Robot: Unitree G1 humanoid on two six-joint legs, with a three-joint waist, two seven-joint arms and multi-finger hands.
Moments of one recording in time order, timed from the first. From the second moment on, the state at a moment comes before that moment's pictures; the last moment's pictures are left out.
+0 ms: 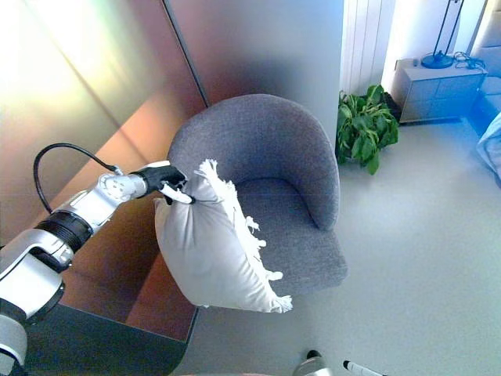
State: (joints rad) left arm -0.96 0.77 -0.82 0.76 -0.20 0.18 -0.30; right arm 0.00 -0.42 0.03 1.30 0.48 0.25 0.16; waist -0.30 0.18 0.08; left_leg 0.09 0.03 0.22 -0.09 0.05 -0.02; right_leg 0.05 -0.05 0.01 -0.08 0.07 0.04
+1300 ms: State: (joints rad) left arm -1.05 0.75 -0.75 0.77 -0.33 0.24 -0.23; right arm 0.02 -0.41 0.04 1.29 0.47 0.23 0.16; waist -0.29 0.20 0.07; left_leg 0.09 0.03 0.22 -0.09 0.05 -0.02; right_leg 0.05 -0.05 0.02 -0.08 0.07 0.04
